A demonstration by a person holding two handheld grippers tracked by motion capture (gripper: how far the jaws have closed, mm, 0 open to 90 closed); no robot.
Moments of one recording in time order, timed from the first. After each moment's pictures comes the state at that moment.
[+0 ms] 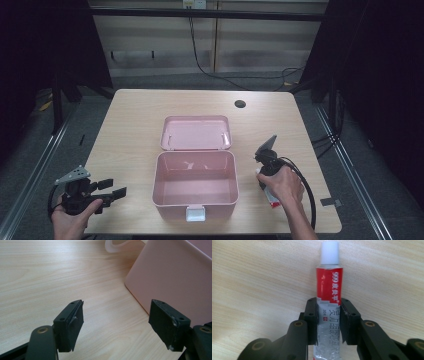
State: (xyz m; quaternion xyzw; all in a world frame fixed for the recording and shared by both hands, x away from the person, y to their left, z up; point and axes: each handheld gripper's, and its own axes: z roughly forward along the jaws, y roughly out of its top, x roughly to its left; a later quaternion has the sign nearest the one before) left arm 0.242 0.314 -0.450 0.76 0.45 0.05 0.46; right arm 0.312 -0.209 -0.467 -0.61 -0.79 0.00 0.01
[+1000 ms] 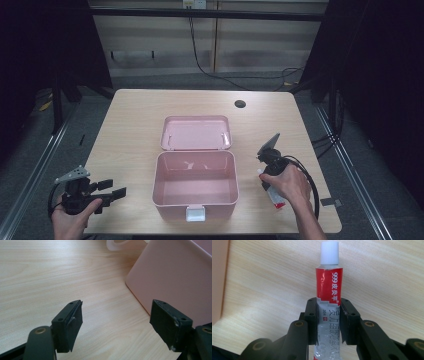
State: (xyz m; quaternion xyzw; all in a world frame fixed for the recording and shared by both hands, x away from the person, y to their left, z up) left arm 0.244 0.316 -0.453 0.76 0.46 0.04 0.45; right arm 0.306 -0.215 -0.447 -0.59 -0.81 -0.01 0.03
